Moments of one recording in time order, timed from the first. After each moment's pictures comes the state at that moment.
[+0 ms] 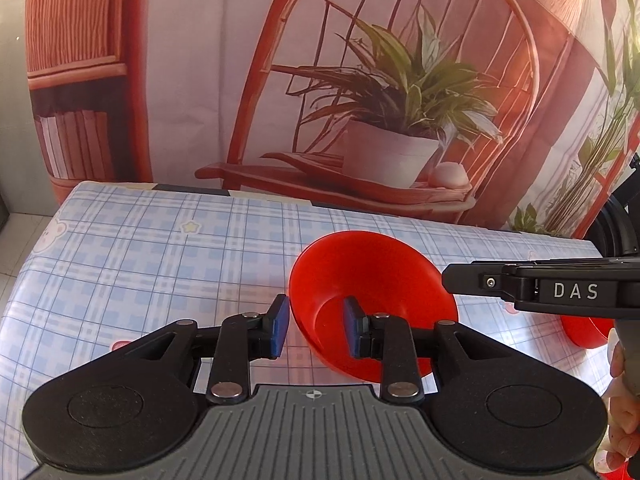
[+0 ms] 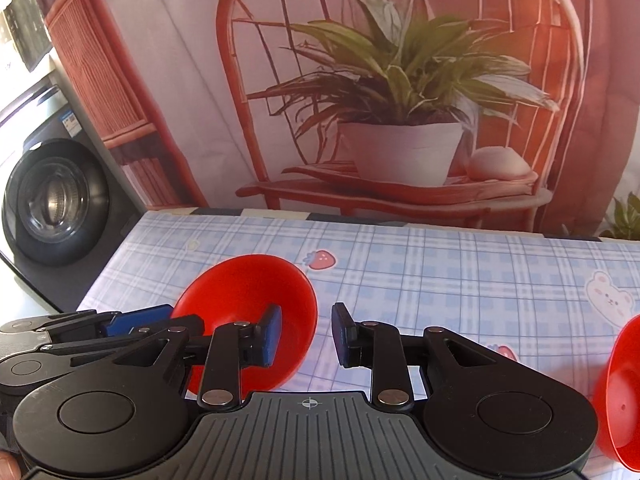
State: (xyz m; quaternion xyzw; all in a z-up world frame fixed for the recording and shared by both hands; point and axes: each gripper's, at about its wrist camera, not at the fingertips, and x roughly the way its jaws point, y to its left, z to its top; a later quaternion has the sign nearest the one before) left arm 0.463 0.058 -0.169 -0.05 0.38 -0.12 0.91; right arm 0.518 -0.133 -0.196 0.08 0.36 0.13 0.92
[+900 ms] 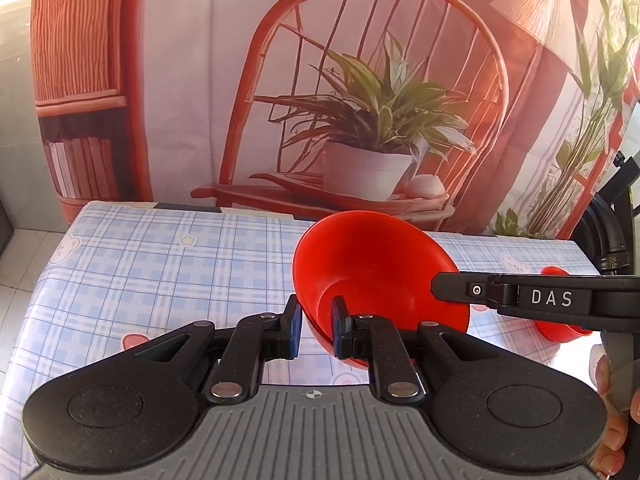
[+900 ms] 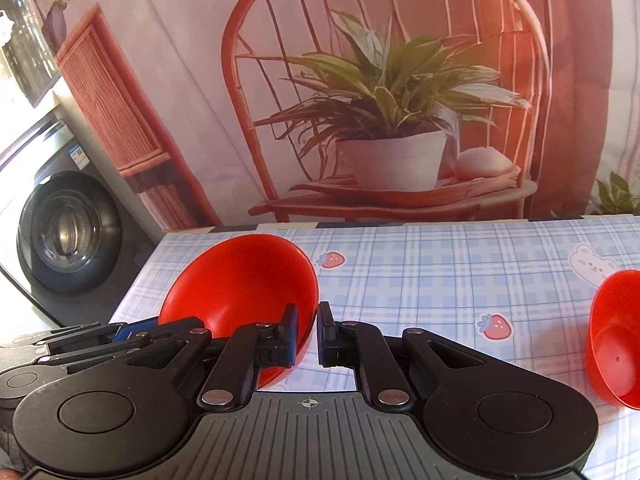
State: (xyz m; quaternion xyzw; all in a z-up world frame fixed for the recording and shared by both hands) left arm 0.429 0.043 -0.130 -0.04 0.36 -0.12 0.92; right arm 0.468 -0.144 -0.172 0.13 0.32 0.13 0.93
